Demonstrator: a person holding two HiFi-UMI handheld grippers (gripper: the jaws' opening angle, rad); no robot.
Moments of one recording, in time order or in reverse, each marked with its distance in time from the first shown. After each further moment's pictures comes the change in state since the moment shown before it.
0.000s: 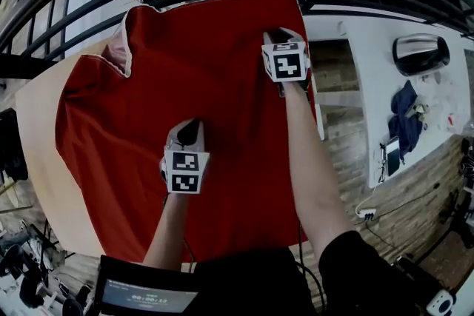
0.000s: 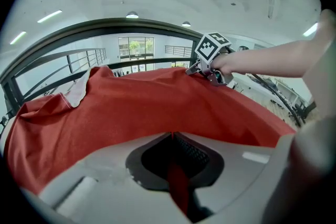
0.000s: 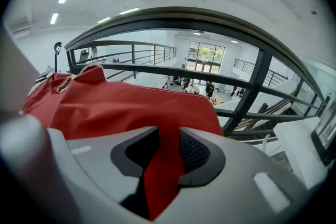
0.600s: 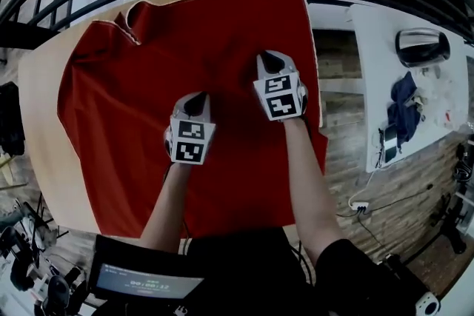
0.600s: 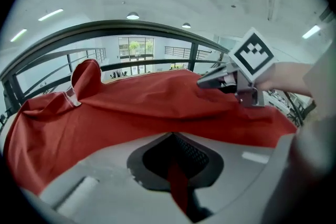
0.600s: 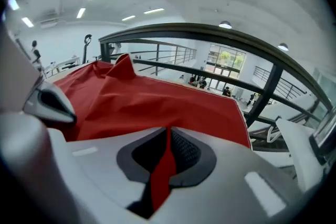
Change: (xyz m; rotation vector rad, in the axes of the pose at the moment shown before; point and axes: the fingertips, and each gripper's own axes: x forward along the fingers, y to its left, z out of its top) left arm -0.011 -0.008 -0.004 -0.017 -0.017 -0.017; right arm -0.096 0.108 -0.057 -0.167 -0.014 0.144
